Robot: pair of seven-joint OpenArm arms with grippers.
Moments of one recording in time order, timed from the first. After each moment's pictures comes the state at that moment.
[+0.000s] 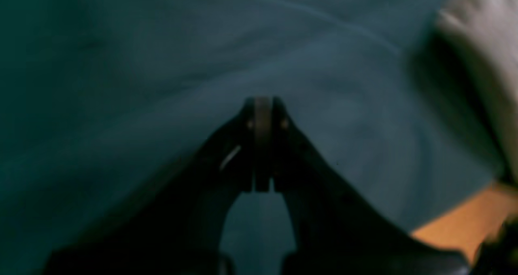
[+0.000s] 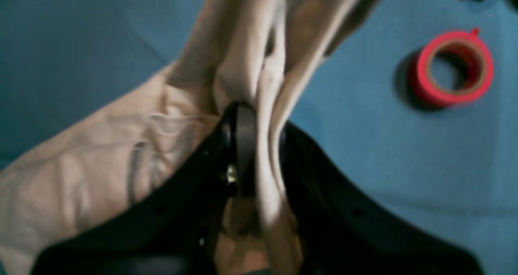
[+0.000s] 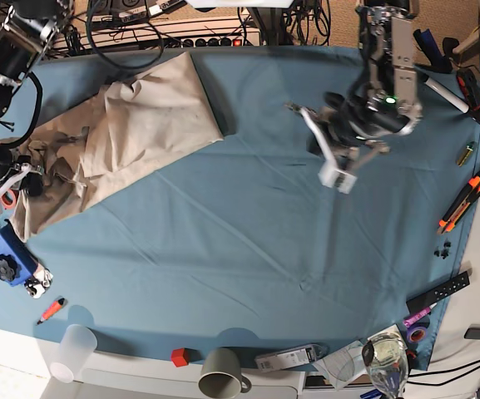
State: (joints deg) left arm 10.8 -2.3 -3.1 110.3 -21.3 -19.3 67.0; right arm 5.0 31.2 37.3 78.7 41.8 39.6 -68.4
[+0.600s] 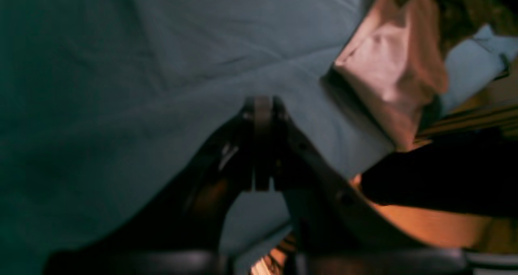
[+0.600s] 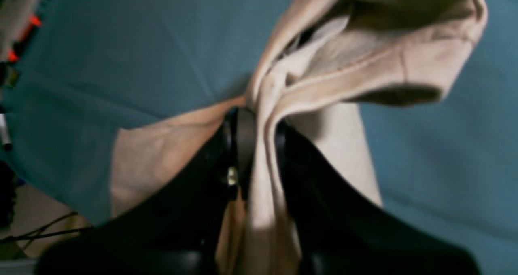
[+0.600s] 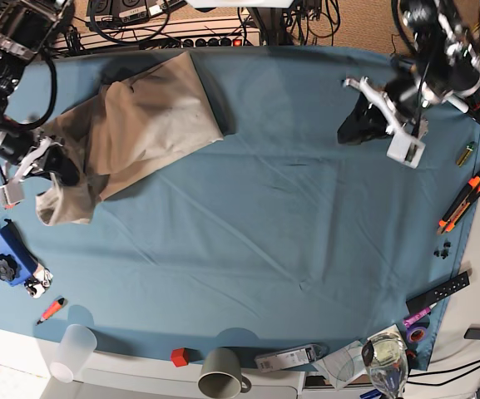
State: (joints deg) left arm 23.6 -2.1 -26.2 124.9 -53.6 -36.5 70.9; right arm -3.9 26.6 37.0 91.8 67.4 39.7 -79.3
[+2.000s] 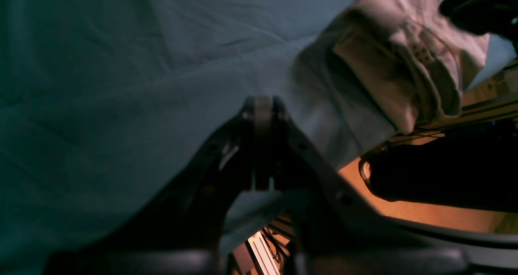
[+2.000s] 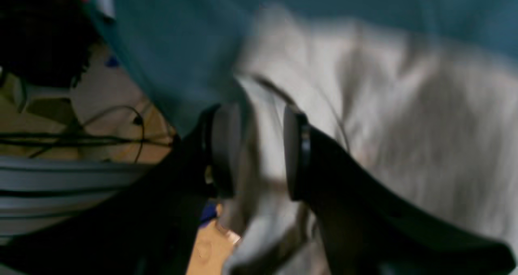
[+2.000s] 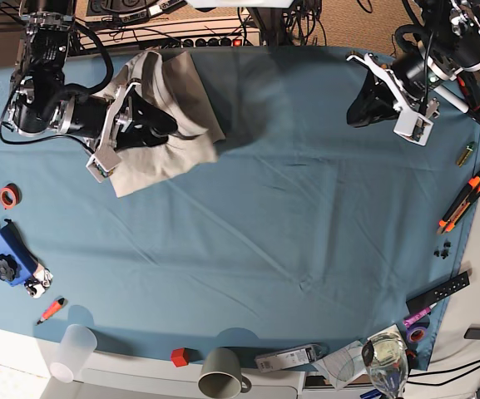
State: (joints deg) left arm 28.5 -2.1 -27.9 129.4 -53.6 -37.1 70.4; right arm -13.4 25.6 15.3 111.7 73.1 39.7 -79.0
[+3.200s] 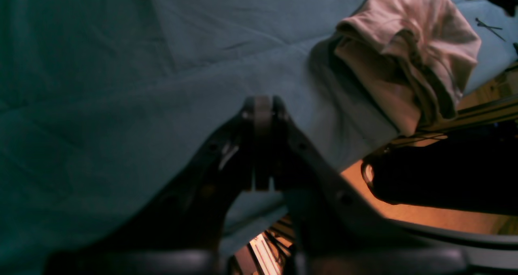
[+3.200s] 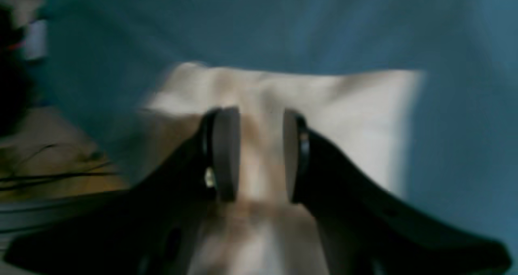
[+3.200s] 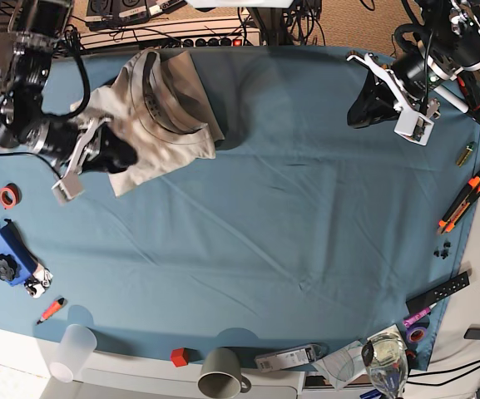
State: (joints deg) left arm 28.8 -2.1 -27.9 129.4 -52.7 -37.3 69.1; right arm -6.1 27.1 20.8 99.8 60.9 39.8 -78.8
